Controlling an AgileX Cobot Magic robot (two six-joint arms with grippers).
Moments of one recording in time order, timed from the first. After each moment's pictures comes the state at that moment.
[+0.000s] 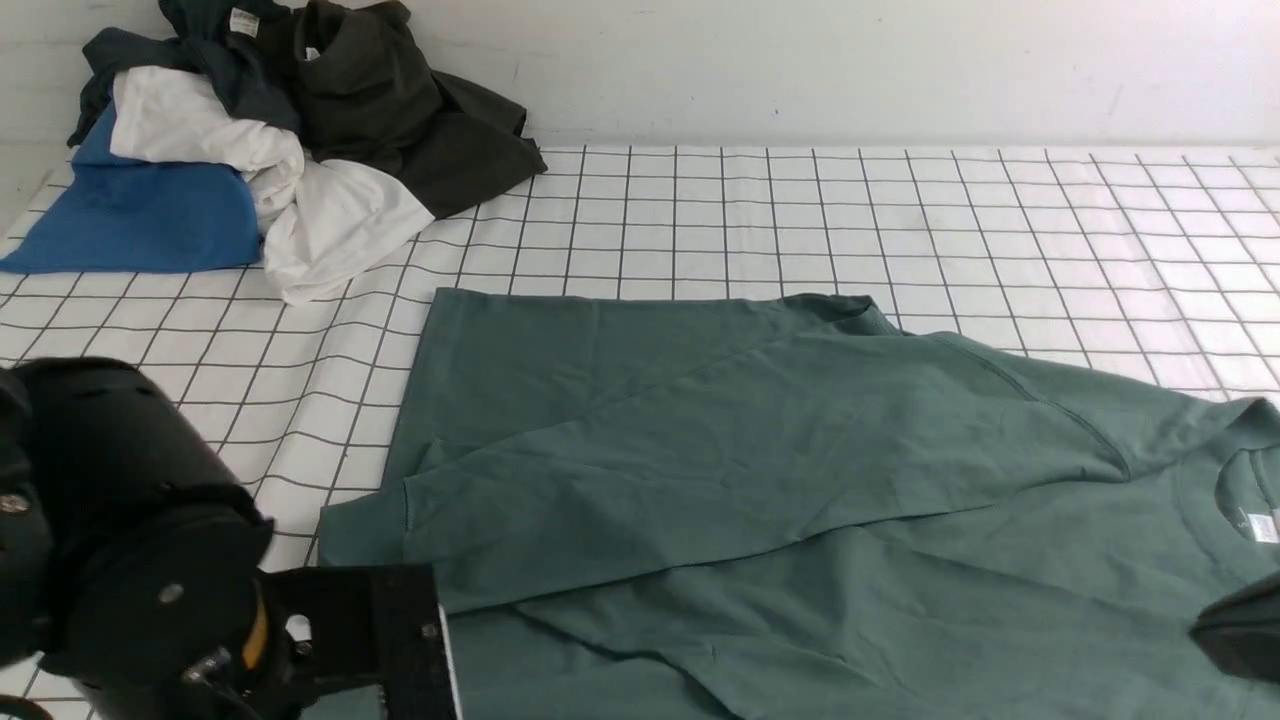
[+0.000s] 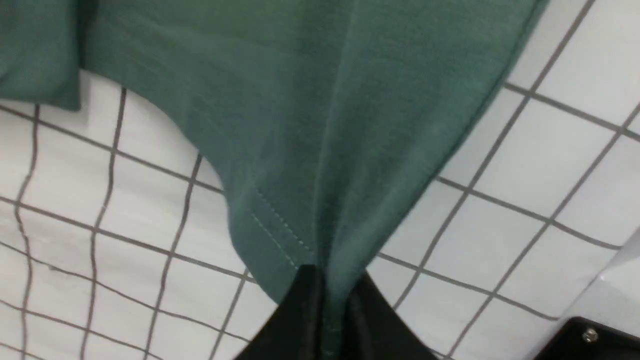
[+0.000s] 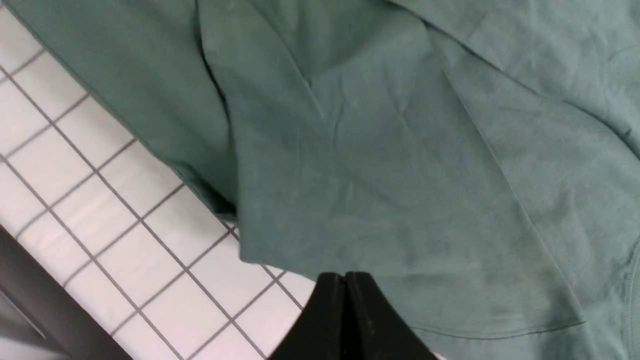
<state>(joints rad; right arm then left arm) 0.48 0.91 -0.93 0.11 1.26 -0.40 -0.64 1.26 -0.79 0.14 1.18 0.51</state>
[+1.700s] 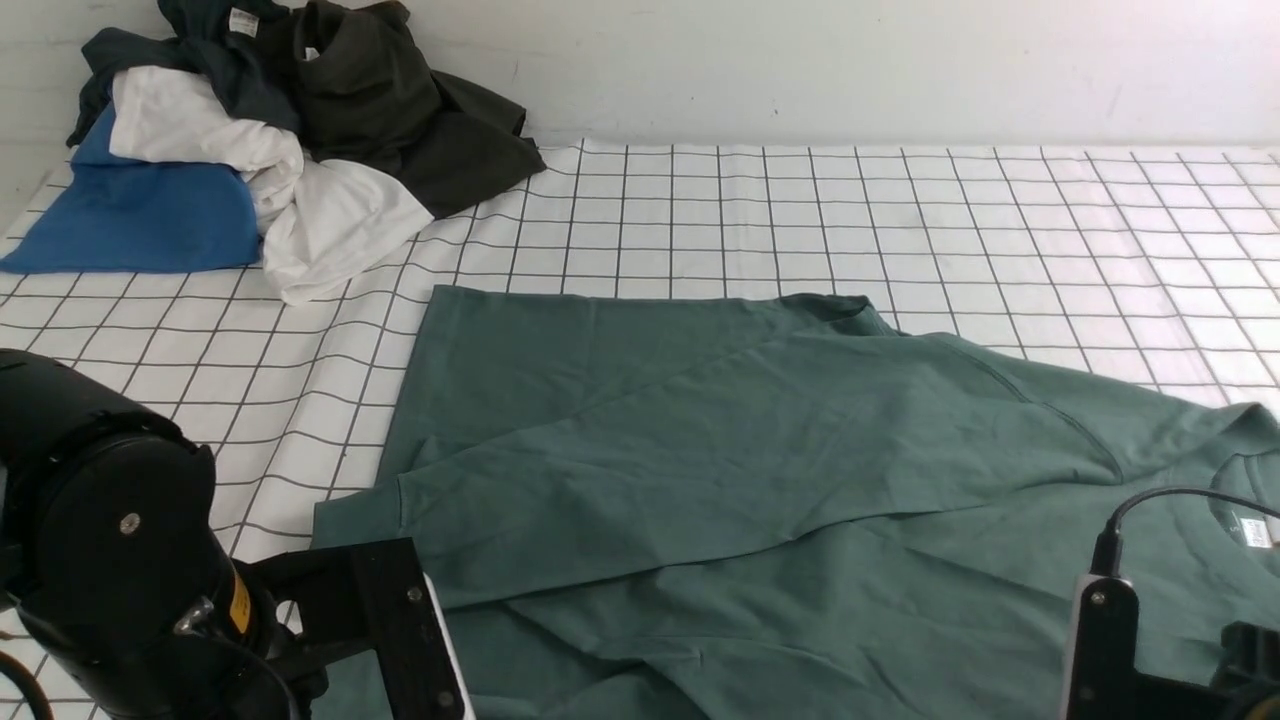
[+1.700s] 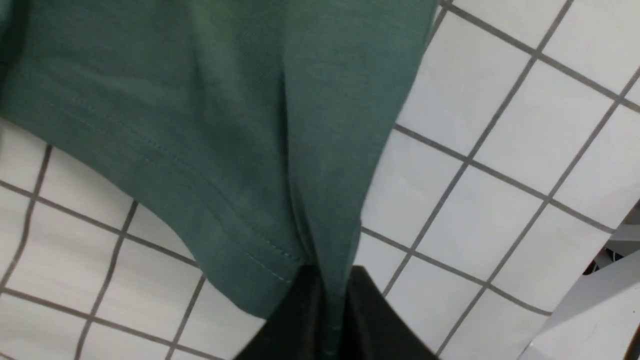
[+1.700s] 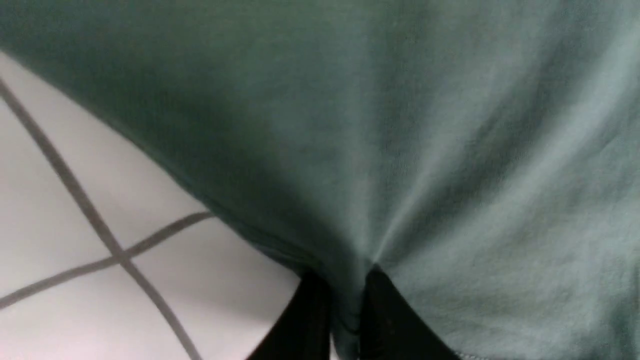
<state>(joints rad) 0.48 1.32 -0.39 -0.48 0.65 -0.35 -0.52 1.28 -0.76 -0.06 1.09 0.62</state>
